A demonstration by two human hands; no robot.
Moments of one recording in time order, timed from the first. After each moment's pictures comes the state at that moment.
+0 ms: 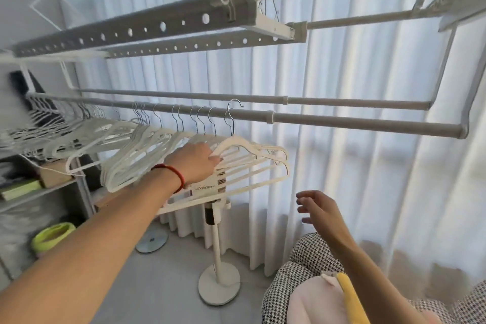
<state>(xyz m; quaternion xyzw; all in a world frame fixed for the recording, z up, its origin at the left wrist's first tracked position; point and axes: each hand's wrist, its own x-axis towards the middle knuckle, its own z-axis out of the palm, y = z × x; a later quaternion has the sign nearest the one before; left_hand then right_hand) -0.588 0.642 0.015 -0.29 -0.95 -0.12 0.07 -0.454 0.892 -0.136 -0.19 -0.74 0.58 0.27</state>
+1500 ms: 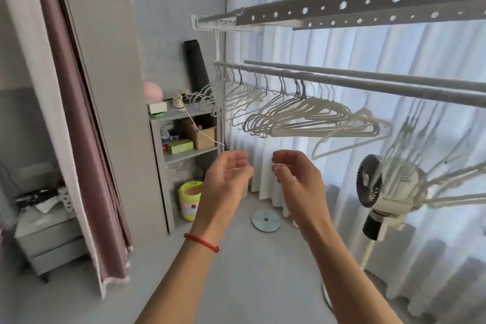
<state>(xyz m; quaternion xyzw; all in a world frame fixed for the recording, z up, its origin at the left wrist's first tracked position) -0.802 0.077 -0.087 -0.10 -0.70 -0.69 0.14 -0.798 0.227 -0.088 0.05 -0.74 0.62 0.25</state>
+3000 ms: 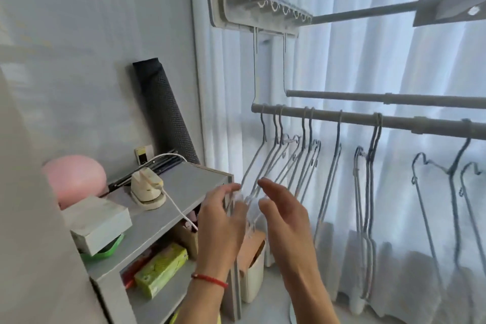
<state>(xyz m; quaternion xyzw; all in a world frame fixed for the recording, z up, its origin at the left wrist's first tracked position) -1.642 -0.173 -0.088 -0.18 -0.78 -0.59 0.12 -1.573 -0.079 -0.078 -0.09 -0.71 0.63 0.31</state>
